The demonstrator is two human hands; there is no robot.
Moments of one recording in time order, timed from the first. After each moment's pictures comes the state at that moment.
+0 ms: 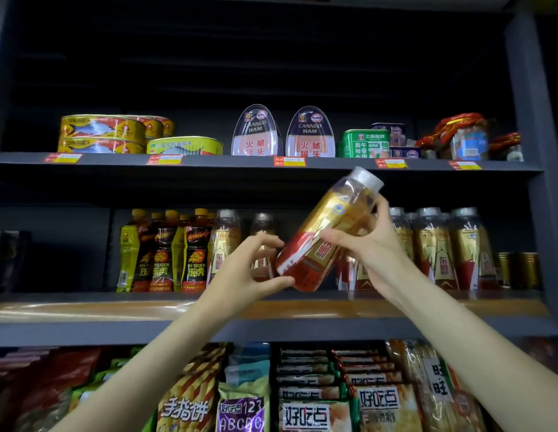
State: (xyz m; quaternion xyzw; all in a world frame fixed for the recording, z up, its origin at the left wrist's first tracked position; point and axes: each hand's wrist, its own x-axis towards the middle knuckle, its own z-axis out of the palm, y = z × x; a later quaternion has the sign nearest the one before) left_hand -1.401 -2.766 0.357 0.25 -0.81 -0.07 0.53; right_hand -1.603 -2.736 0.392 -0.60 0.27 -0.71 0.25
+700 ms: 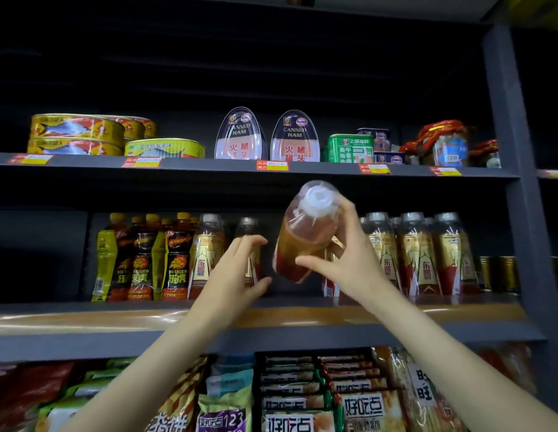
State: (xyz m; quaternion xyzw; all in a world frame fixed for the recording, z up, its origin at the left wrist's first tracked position) left_hand -1.416 -2.789 0.357 0.30 -0.78 0.11 0.53; right_hand -1.607 -2.745 0.381 -0.74 0.28 -0.61 -0.04
